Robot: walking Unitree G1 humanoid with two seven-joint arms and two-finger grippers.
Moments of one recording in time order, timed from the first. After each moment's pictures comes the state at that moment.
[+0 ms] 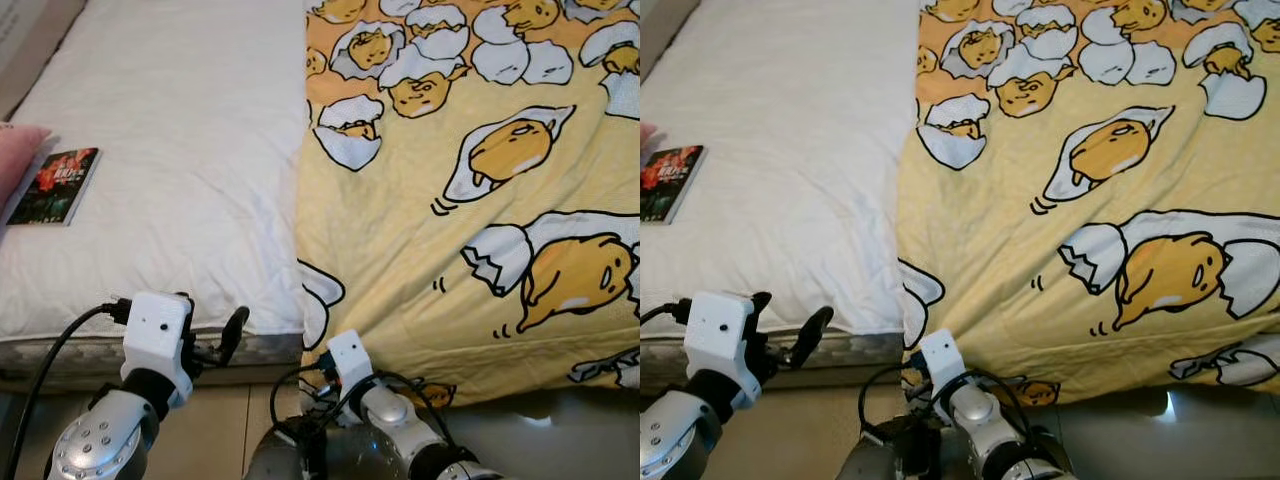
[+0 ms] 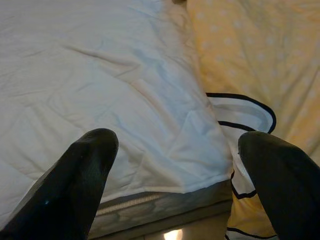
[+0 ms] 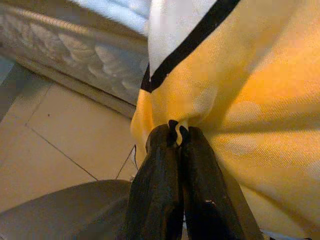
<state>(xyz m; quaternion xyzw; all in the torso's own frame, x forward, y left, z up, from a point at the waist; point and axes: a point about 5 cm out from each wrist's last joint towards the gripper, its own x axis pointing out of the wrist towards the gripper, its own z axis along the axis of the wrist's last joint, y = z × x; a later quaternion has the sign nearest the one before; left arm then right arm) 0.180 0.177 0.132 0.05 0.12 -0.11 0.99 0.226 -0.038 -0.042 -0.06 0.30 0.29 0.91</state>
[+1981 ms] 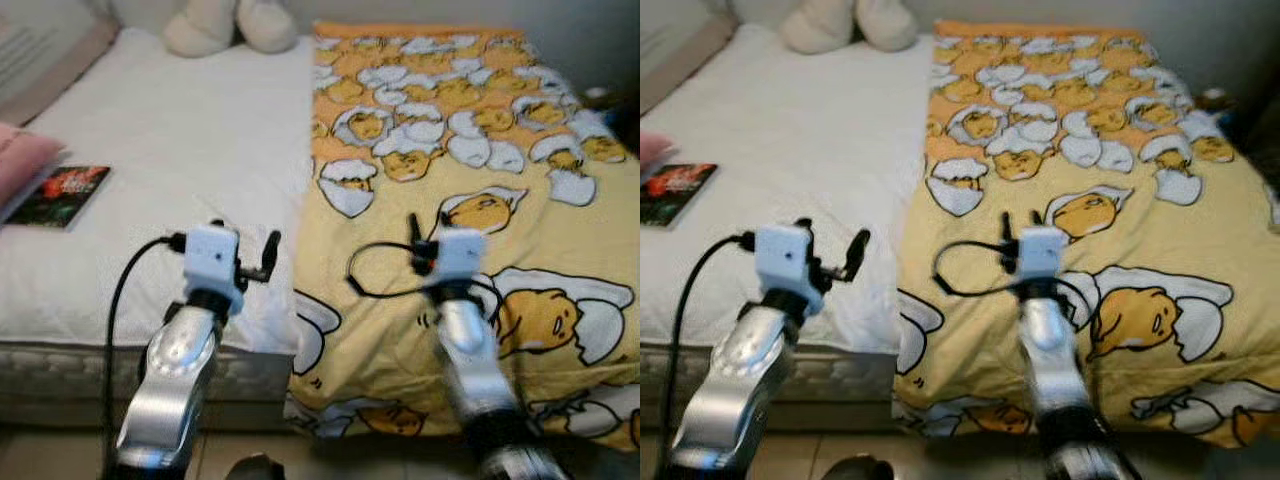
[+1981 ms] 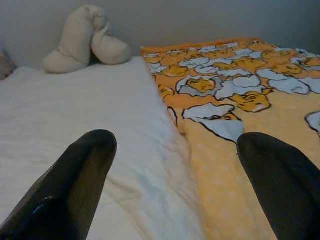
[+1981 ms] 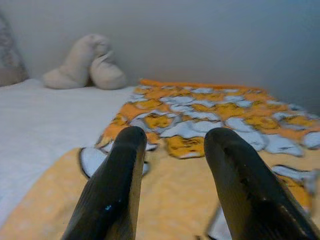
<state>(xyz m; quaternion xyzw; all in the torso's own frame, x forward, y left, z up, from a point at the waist) 0.274 0.142 0.132 0.05 -0.02 -0.08 1.00 0.301 -0.145 0.097 -0.02 -0.10 0.00 1.00</state>
